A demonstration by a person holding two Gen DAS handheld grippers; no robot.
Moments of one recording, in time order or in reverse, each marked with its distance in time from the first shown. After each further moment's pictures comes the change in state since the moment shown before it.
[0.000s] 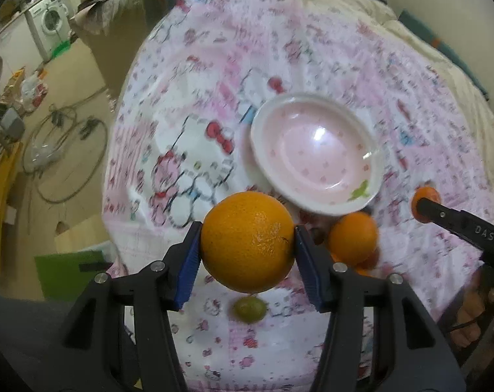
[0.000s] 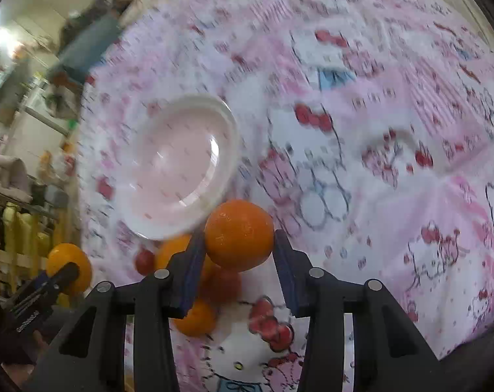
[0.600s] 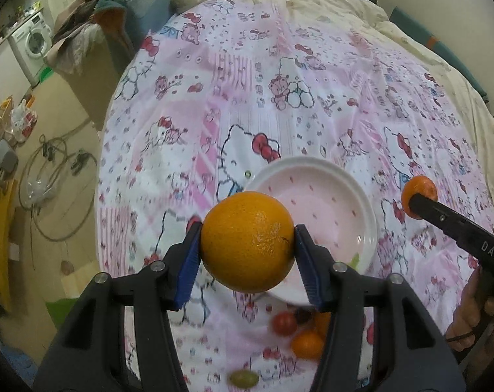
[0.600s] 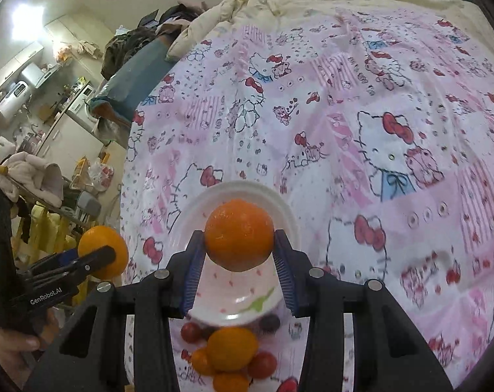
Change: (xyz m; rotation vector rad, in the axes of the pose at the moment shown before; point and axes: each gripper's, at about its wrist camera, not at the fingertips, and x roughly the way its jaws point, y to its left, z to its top) left arm 0.029 -0.024 0.110 0.074 -0.003 0.020; right arm 0.018 0.028 0.094 -0.108 -0.063 0.129
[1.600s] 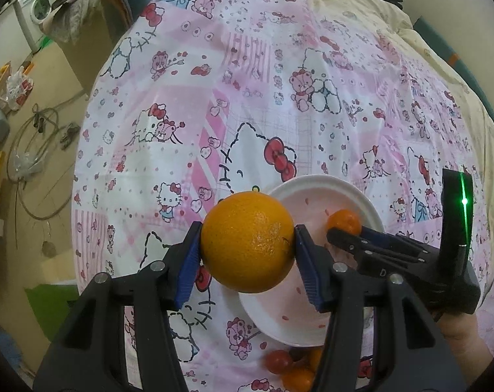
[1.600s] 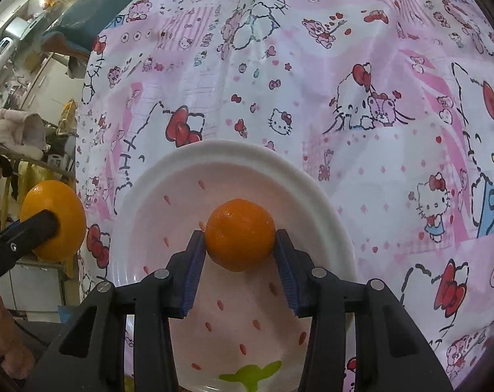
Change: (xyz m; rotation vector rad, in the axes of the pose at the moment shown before) left arm 0.053 0.021 0.028 -0.122 0.083 -0.039; right arm 0.139 -0.006 0.011 -0.054 0.300 -0.016
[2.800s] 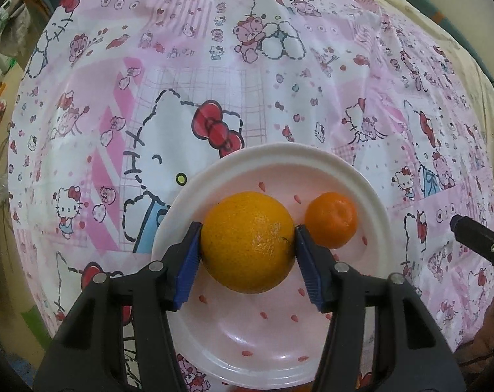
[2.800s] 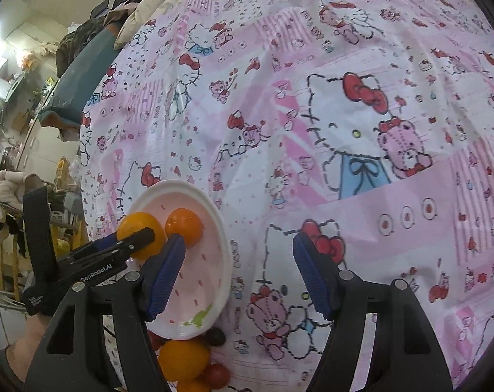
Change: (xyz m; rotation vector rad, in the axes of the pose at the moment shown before) left arm 0.075 -0.057 -0.005 0.128 0.089 -0.028; right arm -0.108 -0.070 -0.028 0.190 -0.159 -0.028
